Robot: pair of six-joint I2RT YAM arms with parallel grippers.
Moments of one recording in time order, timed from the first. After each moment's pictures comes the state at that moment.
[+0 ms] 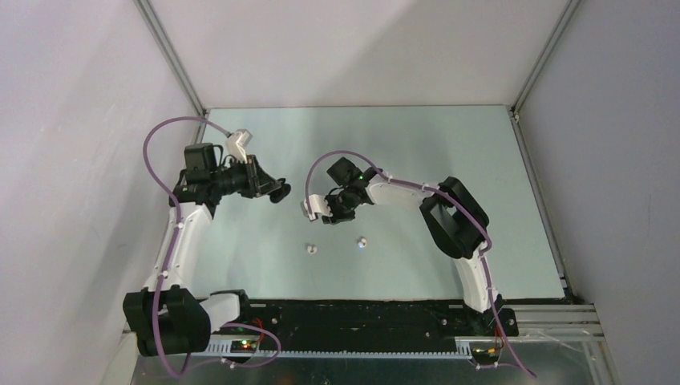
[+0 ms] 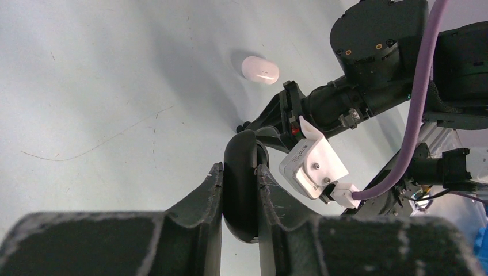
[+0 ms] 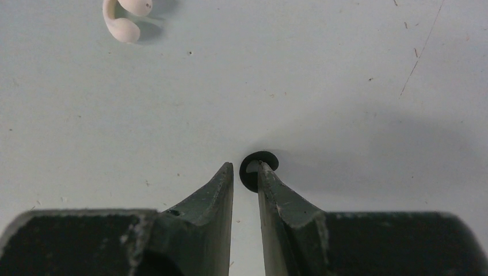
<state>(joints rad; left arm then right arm) 0.09 1.15 0.96 -0.50 0.79 -0.05 0.82 2.08 1.51 -0.52 -0.49 -1.09</state>
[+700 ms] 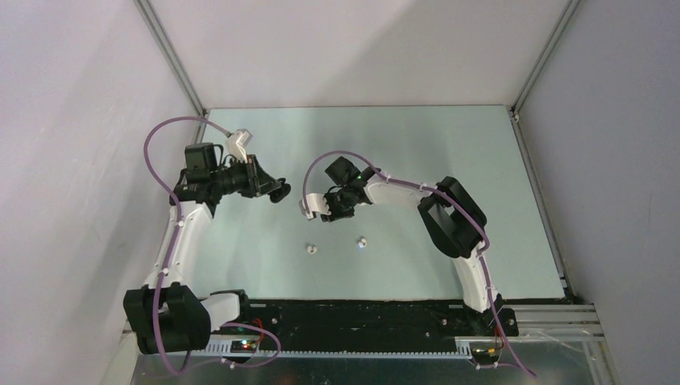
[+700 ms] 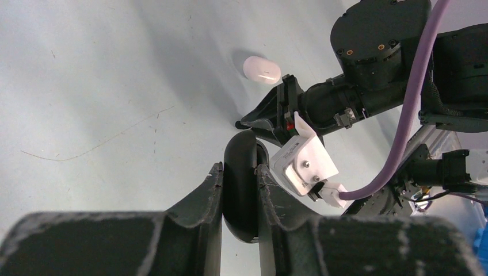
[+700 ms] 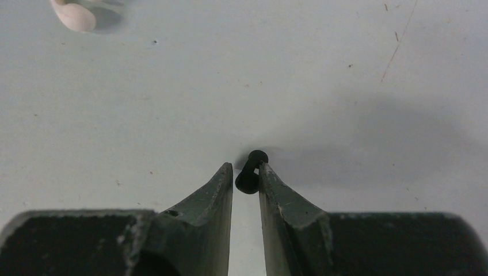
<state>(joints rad) 0.09 1.16 0.96 -0.50 0.79 -0.05 0.82 2.10 1.53 -0.51 -0.42 -1.09</state>
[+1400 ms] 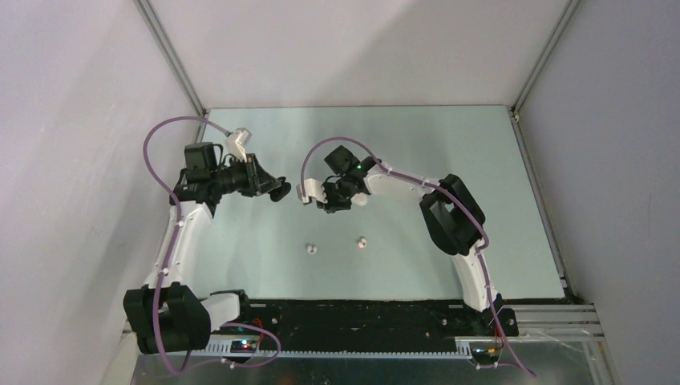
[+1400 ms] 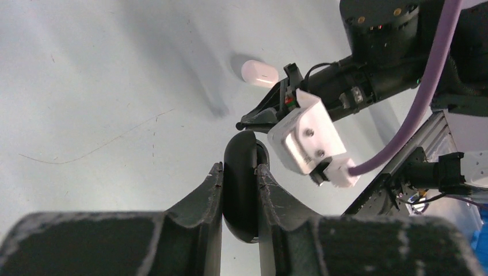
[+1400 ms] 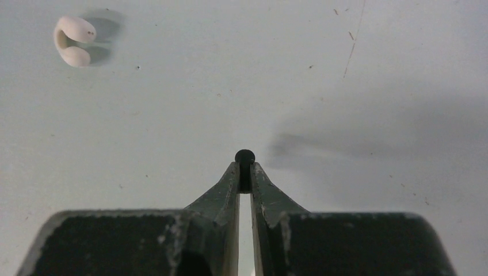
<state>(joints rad) 0.09 1.16 0.96 -0.48 0.79 -0.07 0.80 2.13 1.64 -0.56 -0.44 -0.97</state>
